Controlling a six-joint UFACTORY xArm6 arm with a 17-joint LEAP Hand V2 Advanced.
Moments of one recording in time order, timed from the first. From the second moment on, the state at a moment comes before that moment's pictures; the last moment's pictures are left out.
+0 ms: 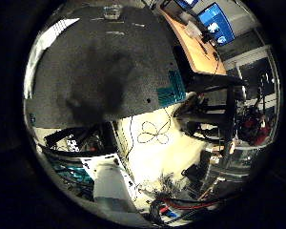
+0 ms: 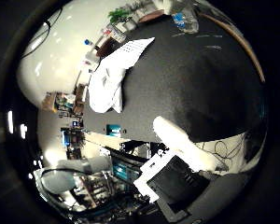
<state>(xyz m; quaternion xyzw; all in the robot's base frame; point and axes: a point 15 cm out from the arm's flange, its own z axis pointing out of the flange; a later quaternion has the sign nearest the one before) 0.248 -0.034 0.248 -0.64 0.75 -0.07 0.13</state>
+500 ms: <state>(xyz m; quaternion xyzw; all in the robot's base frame) 0.264 -0.029 0.312 -0.65 0.73 -0.13 0.17</state>
